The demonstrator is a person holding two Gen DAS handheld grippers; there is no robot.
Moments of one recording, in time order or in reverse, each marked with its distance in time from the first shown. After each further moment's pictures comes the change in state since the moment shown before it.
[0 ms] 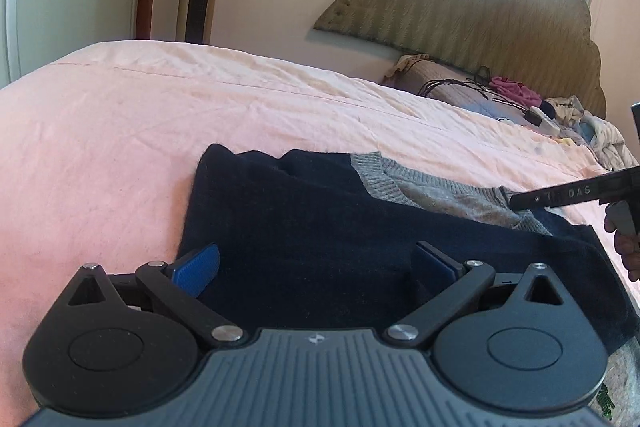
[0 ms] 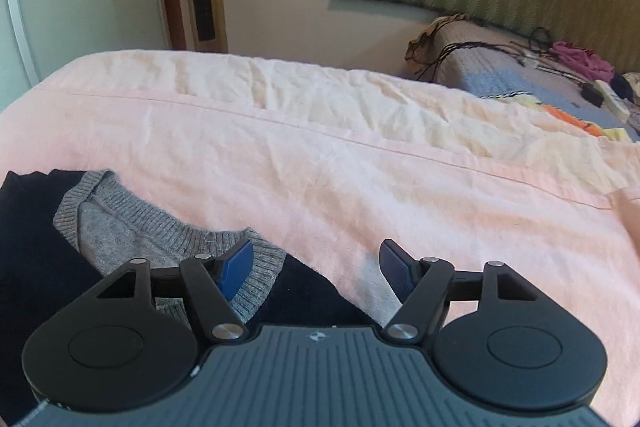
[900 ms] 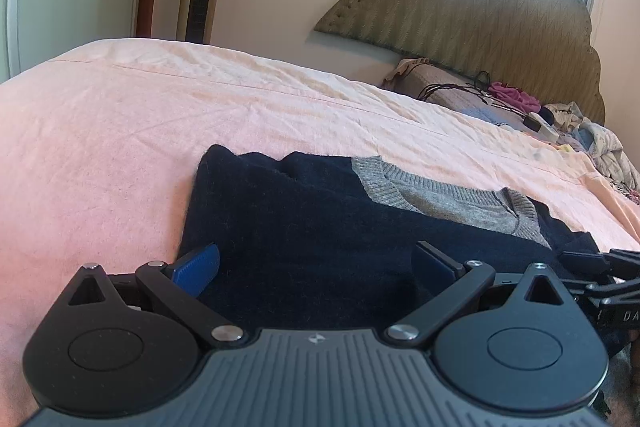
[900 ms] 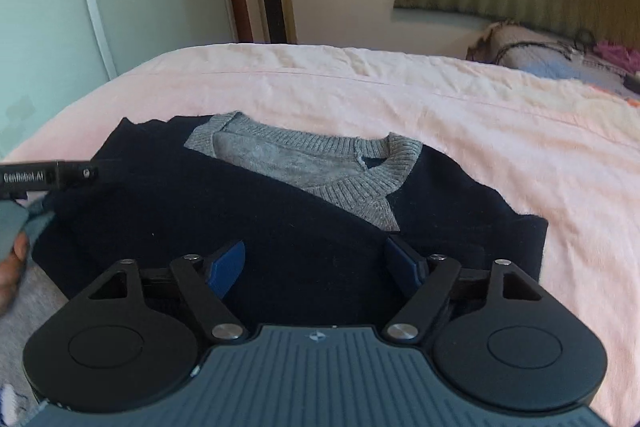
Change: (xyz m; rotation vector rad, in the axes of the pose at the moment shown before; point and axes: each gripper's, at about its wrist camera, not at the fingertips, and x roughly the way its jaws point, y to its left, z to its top) left arm 0.000 0.002 0.000 -0.012 -0.002 -0.001; right arm -0.054 0.055 -0.088 -0.023 -0.117 0.151
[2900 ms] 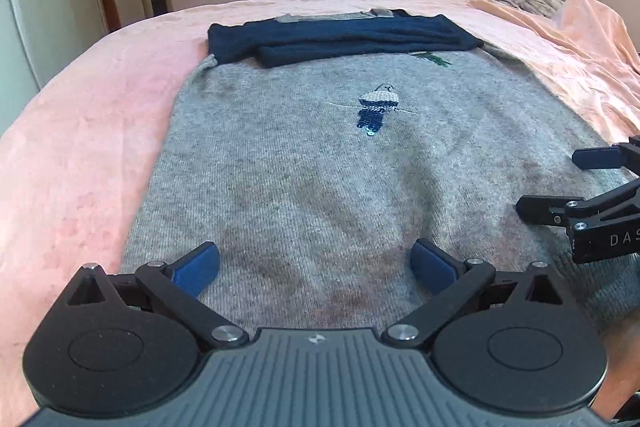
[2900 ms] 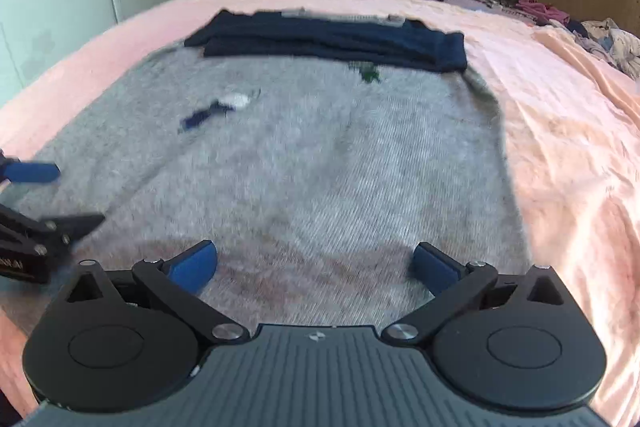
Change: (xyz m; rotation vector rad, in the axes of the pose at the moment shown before) left arm -0.265 -0.028 -0.188 0.319 0.177 0.022; right arm -0.209 0.189 -0.190 0.066 0.081 -0.223
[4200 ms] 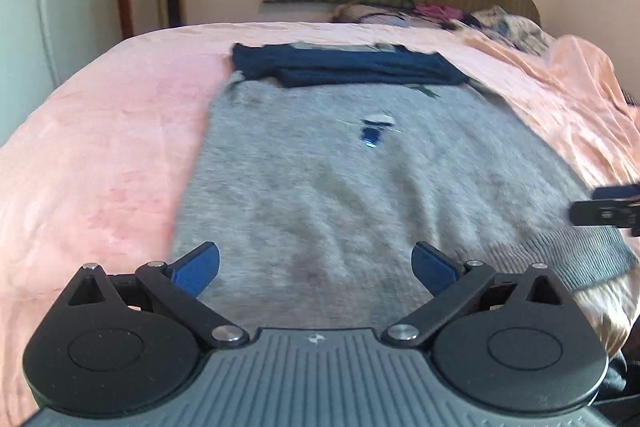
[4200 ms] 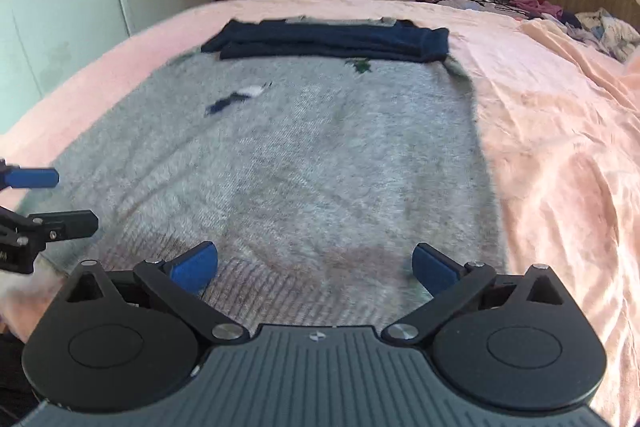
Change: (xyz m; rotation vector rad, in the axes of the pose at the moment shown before) left arm -0.061 0.036 -0.027 -0.119 -0.082 -0.038; right arm -0.064 -0.025 -0.028 0.102 -0.027 0.079
